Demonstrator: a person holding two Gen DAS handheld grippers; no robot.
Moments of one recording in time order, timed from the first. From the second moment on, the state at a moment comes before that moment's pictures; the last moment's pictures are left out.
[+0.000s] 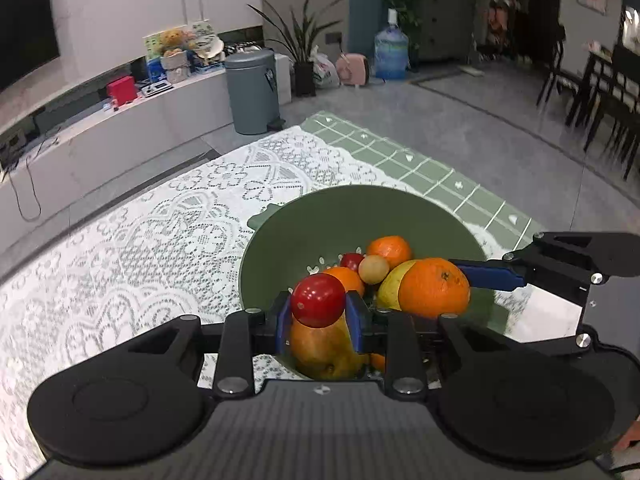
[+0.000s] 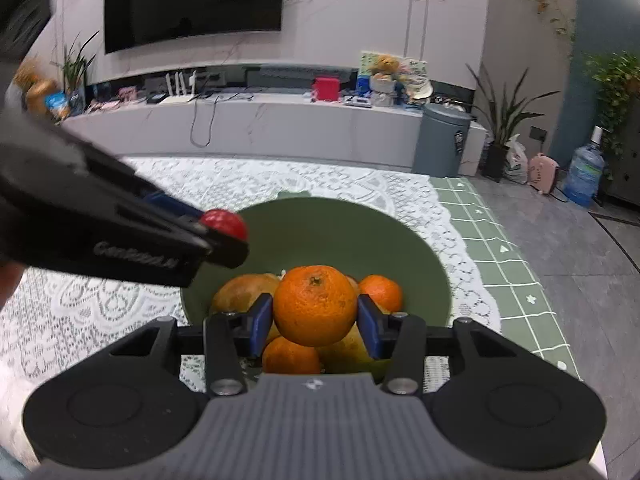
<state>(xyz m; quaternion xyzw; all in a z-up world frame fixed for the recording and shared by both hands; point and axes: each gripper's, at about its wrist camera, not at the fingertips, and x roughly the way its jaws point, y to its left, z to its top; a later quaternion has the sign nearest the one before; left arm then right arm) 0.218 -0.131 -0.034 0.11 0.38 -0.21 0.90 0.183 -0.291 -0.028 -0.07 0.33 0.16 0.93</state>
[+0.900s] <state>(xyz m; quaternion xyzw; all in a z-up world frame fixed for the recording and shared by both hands) 0.258 -0.148 -0.060 0.15 0.44 -0.22 0.86 0.220 -0.291 -0.047 -0.05 0.36 0.20 0.91</state>
